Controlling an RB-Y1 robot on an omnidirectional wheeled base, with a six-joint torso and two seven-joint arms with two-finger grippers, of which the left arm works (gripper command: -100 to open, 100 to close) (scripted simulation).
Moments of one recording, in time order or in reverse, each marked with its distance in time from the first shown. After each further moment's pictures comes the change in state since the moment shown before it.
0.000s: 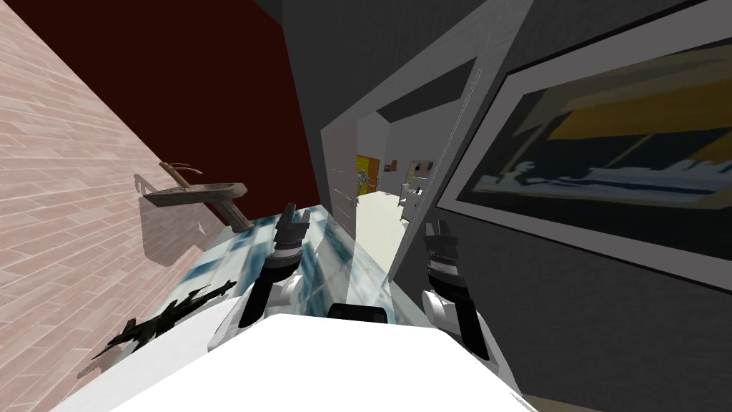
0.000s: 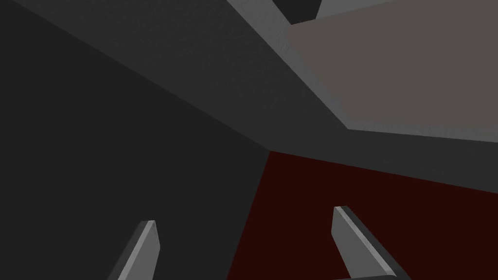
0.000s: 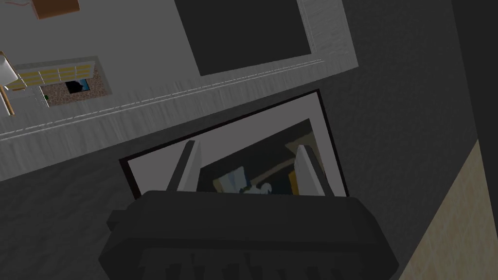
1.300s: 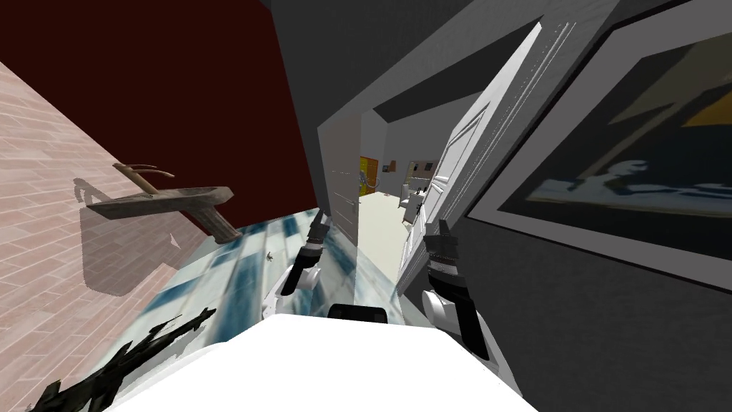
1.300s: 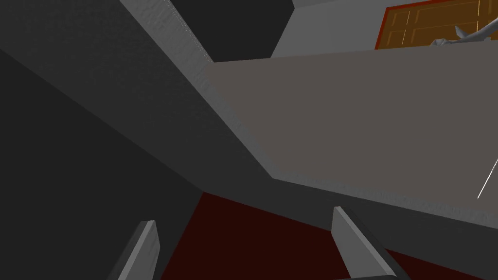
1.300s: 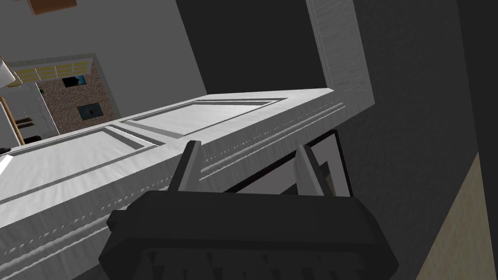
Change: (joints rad) arm -0.180 0.027 -0.094 0.304 -0.017 0.024 0.074
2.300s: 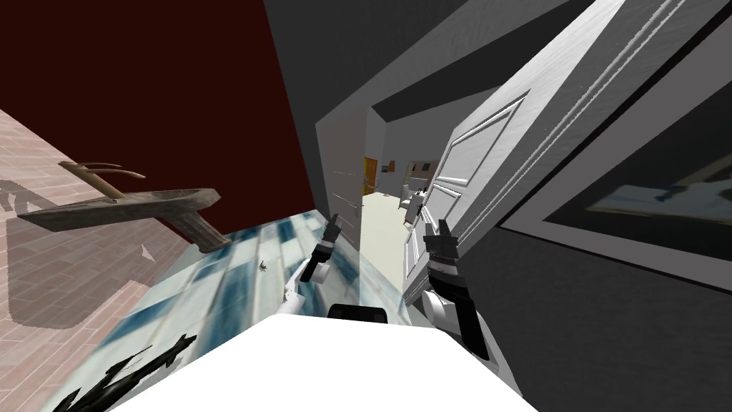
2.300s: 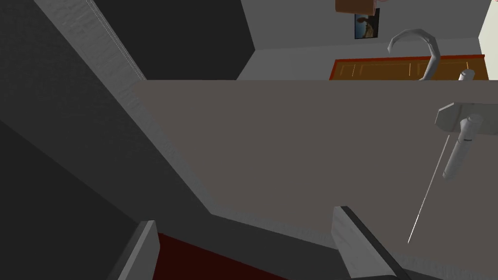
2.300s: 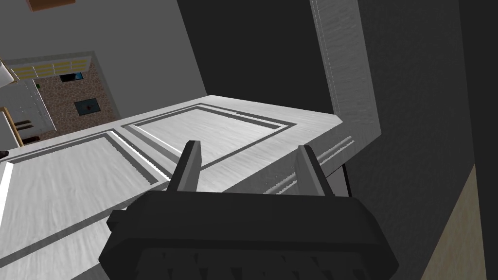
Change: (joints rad) arm -0.141 0.018 -0.072 0.232 -0.010 0.026 0.067
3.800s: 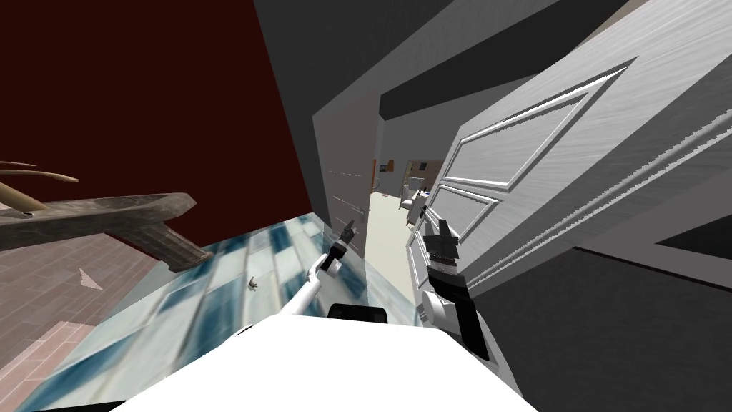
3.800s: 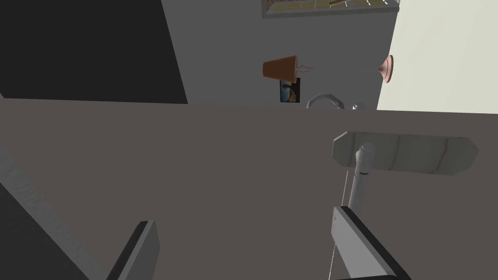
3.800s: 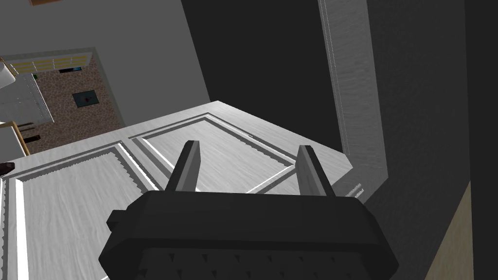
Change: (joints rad) arm -0.229 -0.001 -0.116 0.392 -0.020 0.025 0.093
